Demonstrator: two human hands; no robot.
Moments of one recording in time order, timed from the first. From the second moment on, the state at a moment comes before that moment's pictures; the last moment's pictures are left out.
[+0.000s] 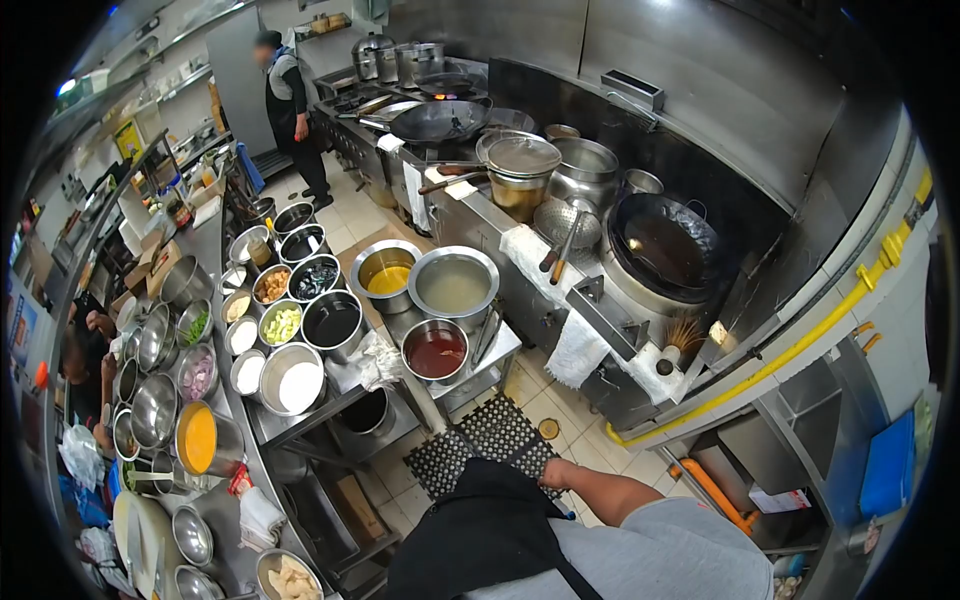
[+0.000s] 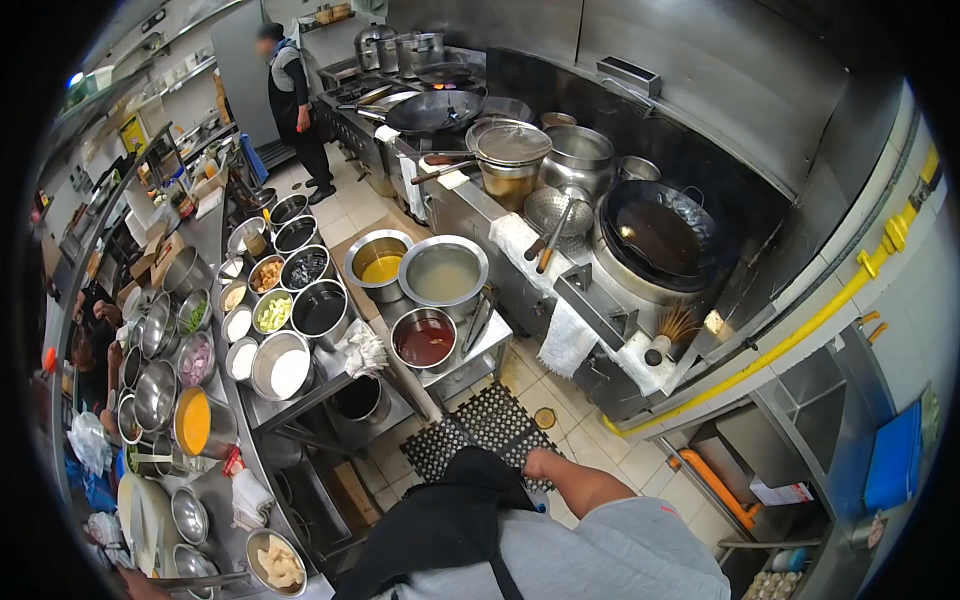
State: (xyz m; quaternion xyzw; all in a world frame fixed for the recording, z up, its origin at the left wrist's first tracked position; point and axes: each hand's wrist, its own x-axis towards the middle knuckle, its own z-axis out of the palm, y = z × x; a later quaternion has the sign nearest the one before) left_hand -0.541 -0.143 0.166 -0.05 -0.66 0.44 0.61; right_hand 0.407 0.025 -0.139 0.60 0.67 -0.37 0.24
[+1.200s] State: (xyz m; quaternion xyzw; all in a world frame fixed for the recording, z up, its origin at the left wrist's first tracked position) left_hand -0.521 -0.151 0.176 -0.16 -0.87 0.01 0.46; right_hand 0.414 0.025 -0.171 0.60 0.71 -0.33 0.16
